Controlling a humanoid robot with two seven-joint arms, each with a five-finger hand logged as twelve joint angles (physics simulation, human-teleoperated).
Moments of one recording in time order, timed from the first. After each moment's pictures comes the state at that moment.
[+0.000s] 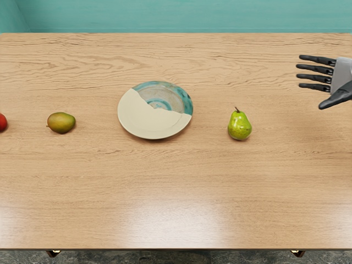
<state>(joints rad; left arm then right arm) 0.00 0.00 0.04 -0.42 -0.06 0.04 0.13 0.96 -1.05 0.37 1.12 0.11 0.61 -0.22</state>
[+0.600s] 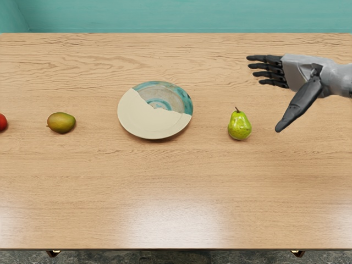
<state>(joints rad) 0.00 0.00 0.04 -0.42 -0.06 0.04 0.13 1.09 -1.10 0.38 1.66 -0.31 0.25 -0.23</state>
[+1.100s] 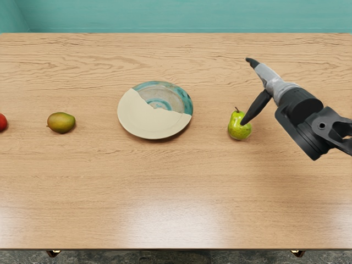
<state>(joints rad) 0.00 0.00 0.04 -0.42 -0.06 0.04 0.13 1.03 -0.63 0.27 1.57 -0.95 -0.48 -0.61</state>
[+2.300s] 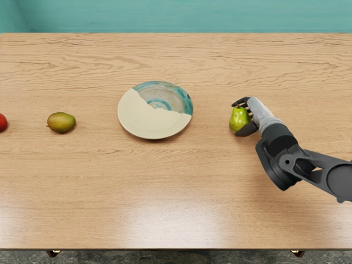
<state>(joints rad) 0.00 0.00 0.04 -0.42 -0.06 0.04 0.13 0.85 -0.46 0.25 1.43 -1.11 -0.61 -0.61</state>
